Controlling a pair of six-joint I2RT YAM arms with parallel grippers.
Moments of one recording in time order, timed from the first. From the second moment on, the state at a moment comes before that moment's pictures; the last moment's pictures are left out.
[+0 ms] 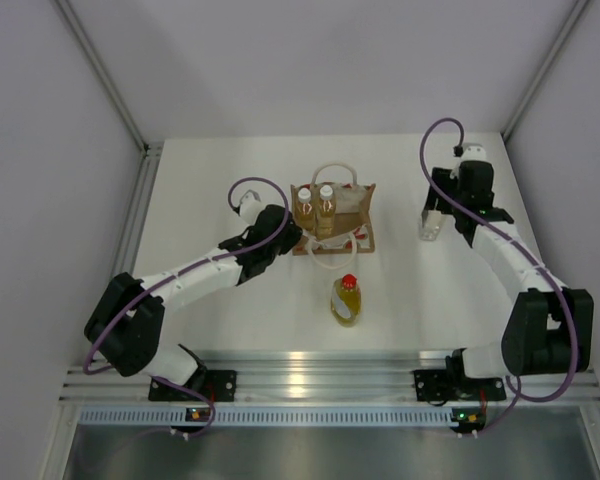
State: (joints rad) left arm -0.69 1.47 0.90 -0.06 -0.38 -1.23; right arm 0.05 1.39 0.99 -0.14 0.09 0.10
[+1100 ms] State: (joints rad) left arm -0.70 1.47 0.90 -0.06 -0.38 -1.23; right arm 0.69 1.62 1.29 -0.10 0.35 0.28
